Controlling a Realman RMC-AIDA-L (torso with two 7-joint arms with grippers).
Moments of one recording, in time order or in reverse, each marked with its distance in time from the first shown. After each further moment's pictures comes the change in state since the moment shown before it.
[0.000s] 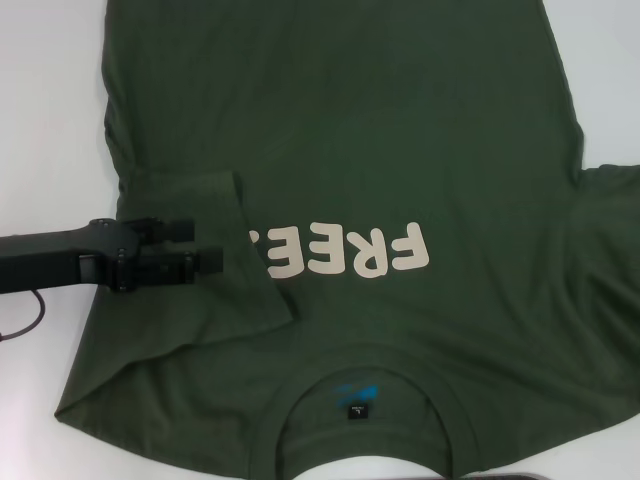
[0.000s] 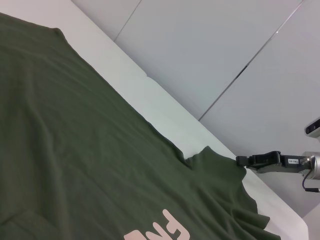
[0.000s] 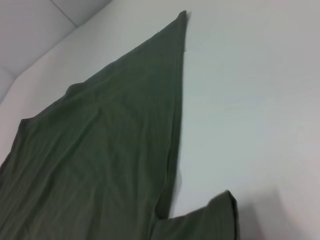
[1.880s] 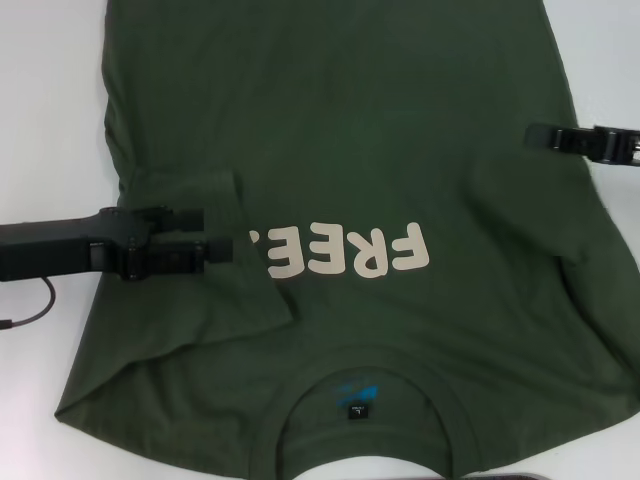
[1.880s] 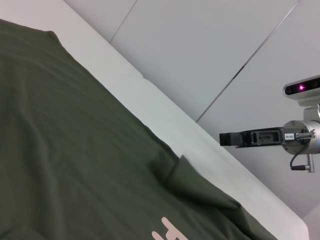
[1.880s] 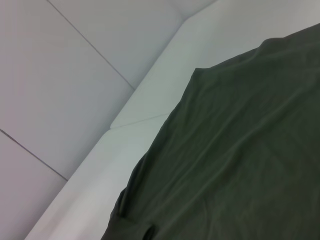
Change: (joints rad) left arm -0.026 -0.005 0.003 0.006 0.000 -0.014 -0.002; right arm 0.226 0.102 -0.197 -0.005 0.061 -0.131 -0.031
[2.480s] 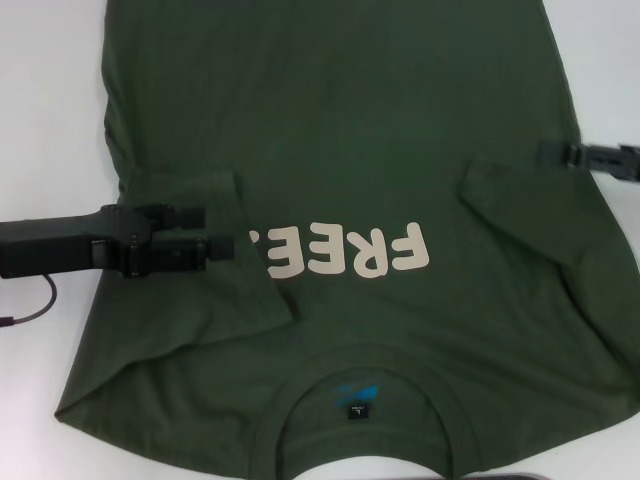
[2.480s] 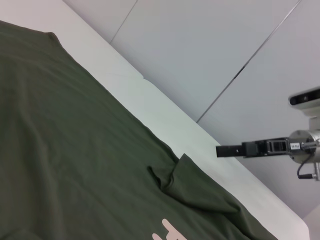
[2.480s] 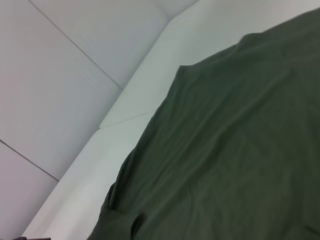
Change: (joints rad) left arm -0.005 0.000 0.000 0.001 0.000 -0.003 0.000; right arm -0.054 -0.021 0.007 0.002 0.005 -0.022 0.003
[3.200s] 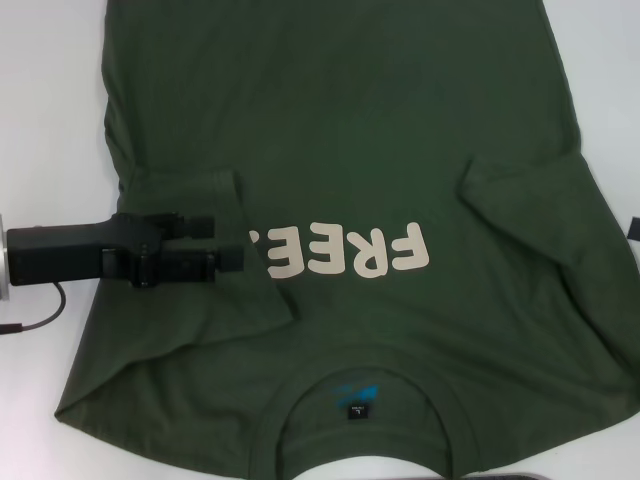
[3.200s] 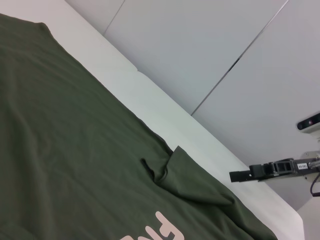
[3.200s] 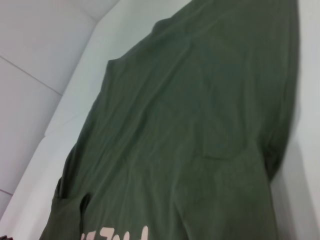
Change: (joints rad) left arm 0.002 -0.008 0.026 0.000 0.002 -0.002 0.002; right arm -0.185 -0.053 0.026 -0.002 -0.013 -0.020 0.065
